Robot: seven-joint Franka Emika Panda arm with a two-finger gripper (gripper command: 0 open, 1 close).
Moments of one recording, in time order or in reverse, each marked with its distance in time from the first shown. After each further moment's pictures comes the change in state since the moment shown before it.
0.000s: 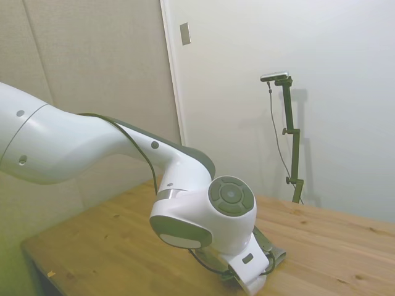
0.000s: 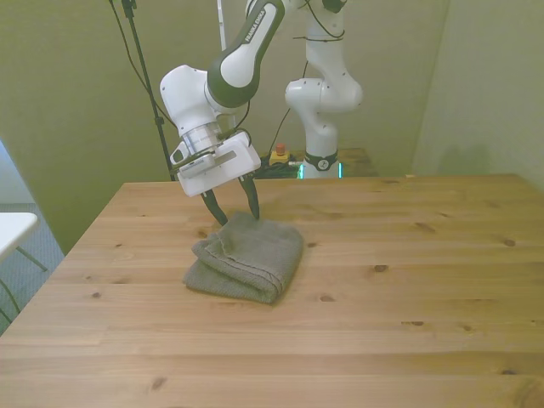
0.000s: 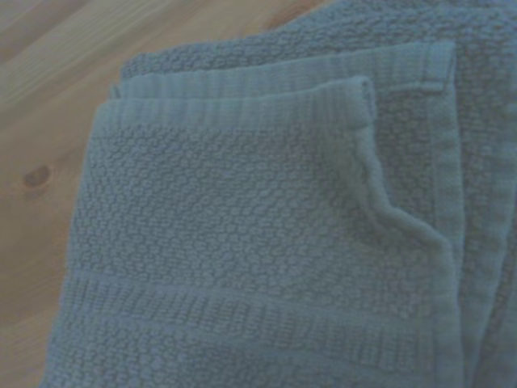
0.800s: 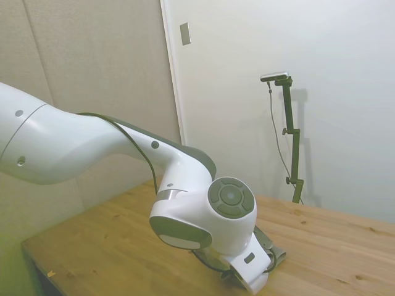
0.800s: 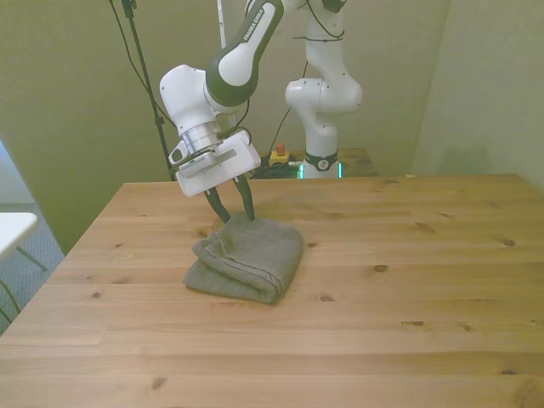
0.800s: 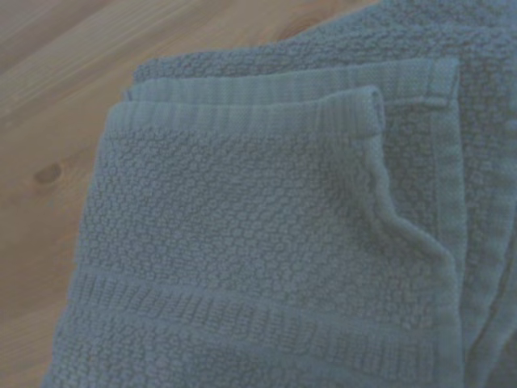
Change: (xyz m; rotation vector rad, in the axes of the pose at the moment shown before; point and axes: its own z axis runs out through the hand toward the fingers) arm -0.001 -0.002 -0.001 0.018 0.002 -0.062
